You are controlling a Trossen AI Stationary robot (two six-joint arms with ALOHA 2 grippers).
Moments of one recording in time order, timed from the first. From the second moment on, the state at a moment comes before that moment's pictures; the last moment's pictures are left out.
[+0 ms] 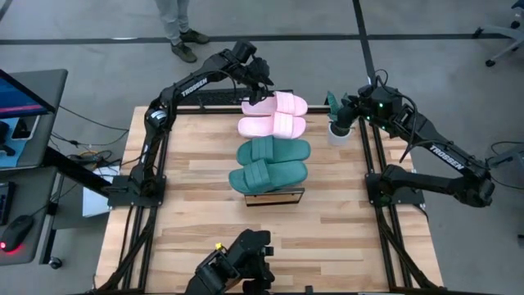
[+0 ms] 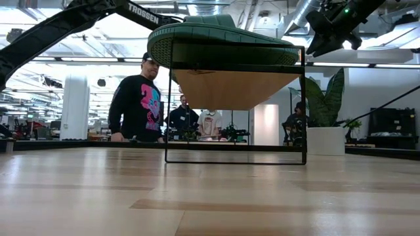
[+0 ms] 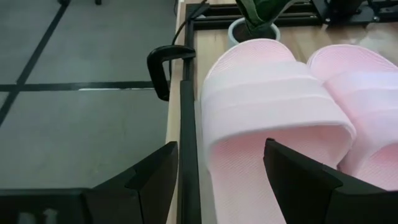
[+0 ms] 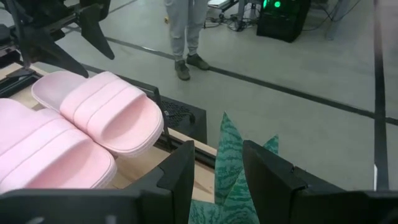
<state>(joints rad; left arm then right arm) 0.76 2.20 2.17 -0.73 0.57 0.56 -0.70 0.83 0.93 -0.58 0.26 0.15</state>
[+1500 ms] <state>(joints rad) 0.76 2.20 2.20 -0.74 0.48 0.52 -0.70 0.83 0.93 -0.61 0.26 0.15</state>
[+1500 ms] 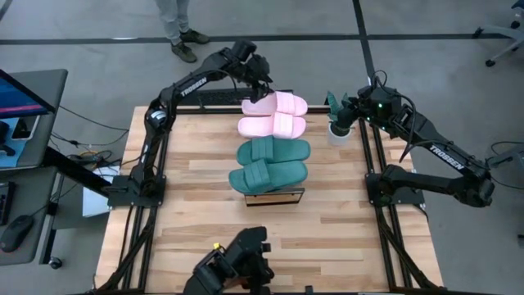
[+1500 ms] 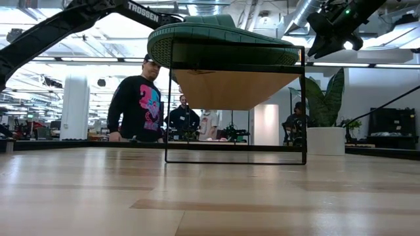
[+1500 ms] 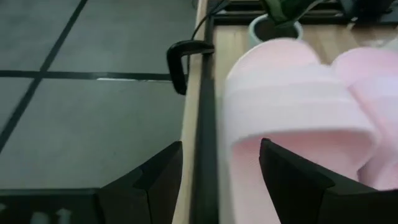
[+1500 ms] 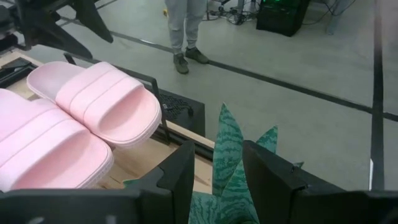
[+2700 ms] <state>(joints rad) 0.73 2.20 2.17 -0.74 0.48 0.64 -0.70 0.83 0.93 -0.61 0.26 0.15</state>
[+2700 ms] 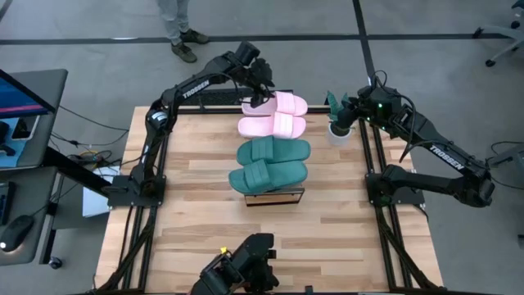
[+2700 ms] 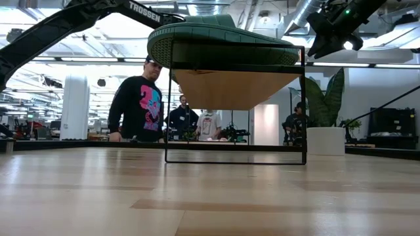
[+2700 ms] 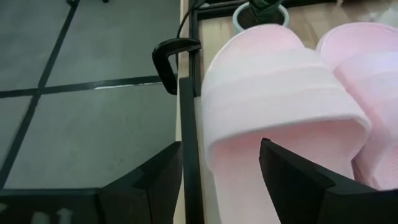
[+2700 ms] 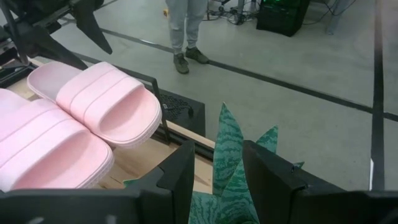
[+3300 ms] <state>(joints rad) 0.72 2.23 2.17 -0.70 0.47 0.62 -0.70 0.83 0.93 -0.61 0.26 0.15</state>
